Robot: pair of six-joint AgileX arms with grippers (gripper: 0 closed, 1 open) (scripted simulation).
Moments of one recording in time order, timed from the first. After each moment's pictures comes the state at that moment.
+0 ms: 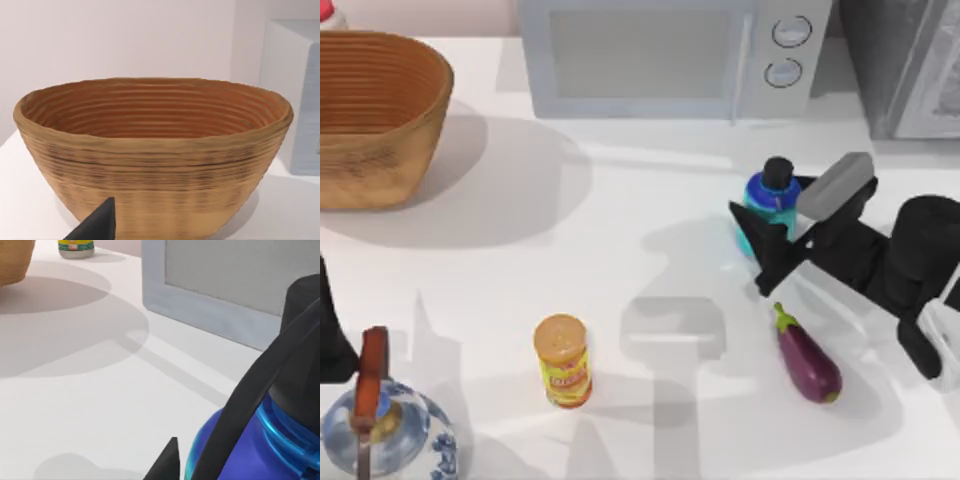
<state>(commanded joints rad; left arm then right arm) 0.00 0.00 0.00 0.00 0.00 0.00 0.29 2.32 0.73 1.48 -0.45 -0.04</state>
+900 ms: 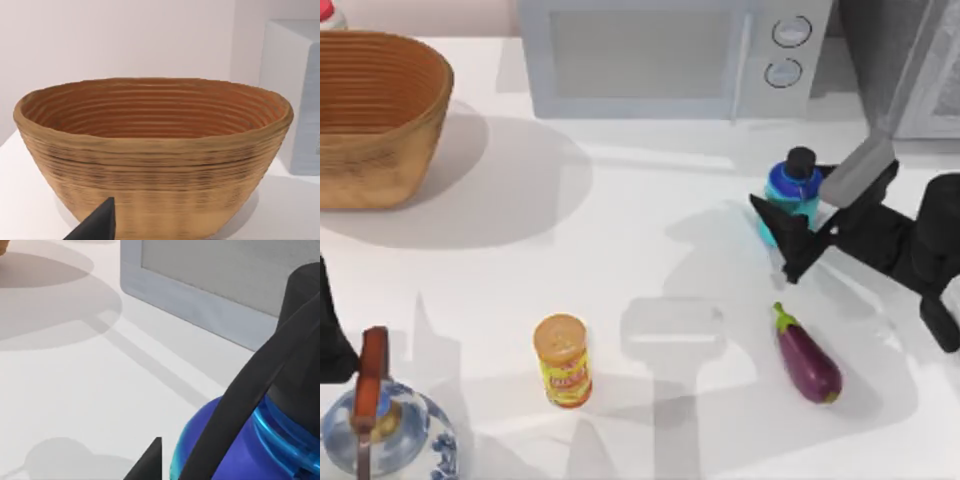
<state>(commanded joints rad) 0.00 0.00 0.00 0.00 0.00 0.00 0.19 2.31 0.78 1.38 -0.56 -0.14</state>
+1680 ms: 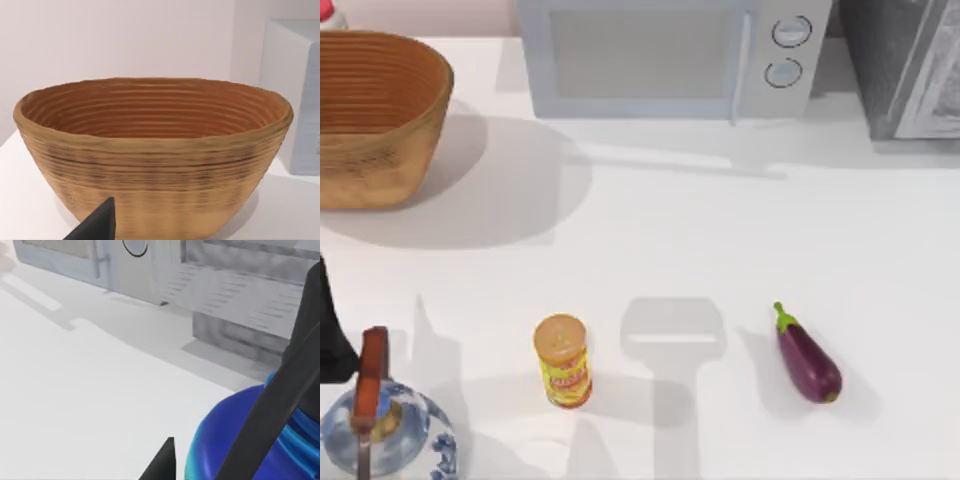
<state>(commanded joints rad) 0.00 0.00 0.00 0.00 0.00 0.00 -0.66 2.17 0.91 0.61 -1.34 -0.59</state>
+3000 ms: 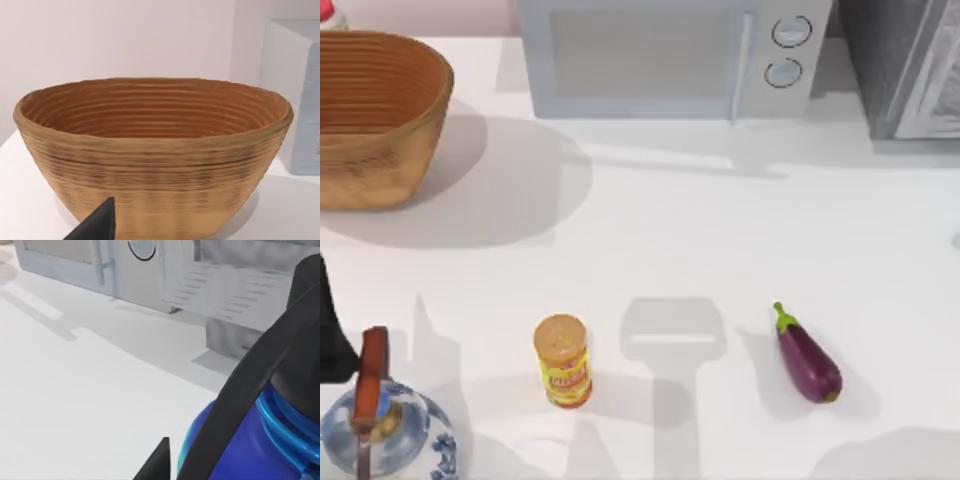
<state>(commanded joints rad) 0.00 0.00 0.00 0.00 0.00 0.00 -0.57 2.30 0.91 1.00 -1.29 -0.31</state>
